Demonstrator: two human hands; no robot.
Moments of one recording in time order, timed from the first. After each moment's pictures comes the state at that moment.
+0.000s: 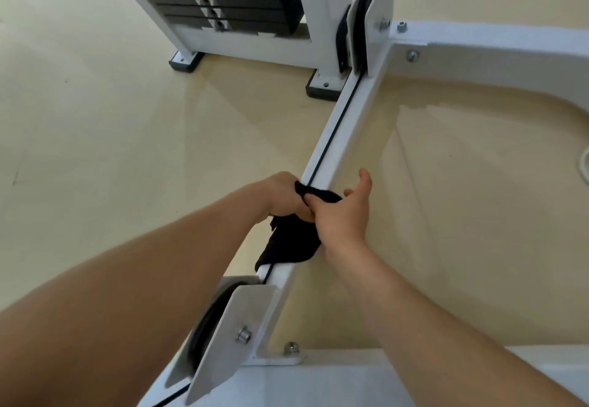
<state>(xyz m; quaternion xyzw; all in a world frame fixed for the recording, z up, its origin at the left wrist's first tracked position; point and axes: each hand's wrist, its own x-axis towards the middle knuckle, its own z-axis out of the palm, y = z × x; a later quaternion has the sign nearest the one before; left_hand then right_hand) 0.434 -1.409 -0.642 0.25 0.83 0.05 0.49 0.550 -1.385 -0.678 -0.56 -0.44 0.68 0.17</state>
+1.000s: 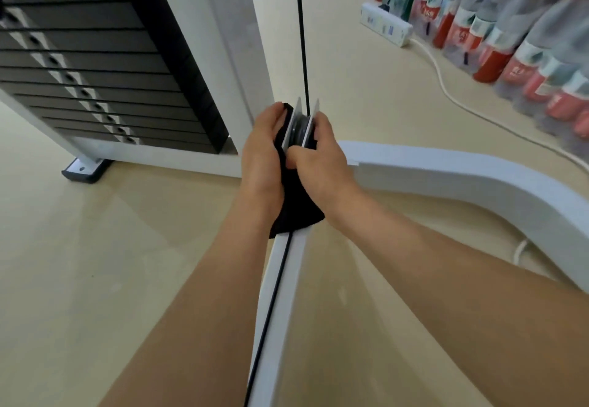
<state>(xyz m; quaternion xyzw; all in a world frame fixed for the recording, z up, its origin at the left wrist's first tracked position) 0.404 -1.200 -0.596 0.15 0.57 0.70 0.41 0.469 -1.169 -0.609 -0.42 -0.59 0.62 0.29</state>
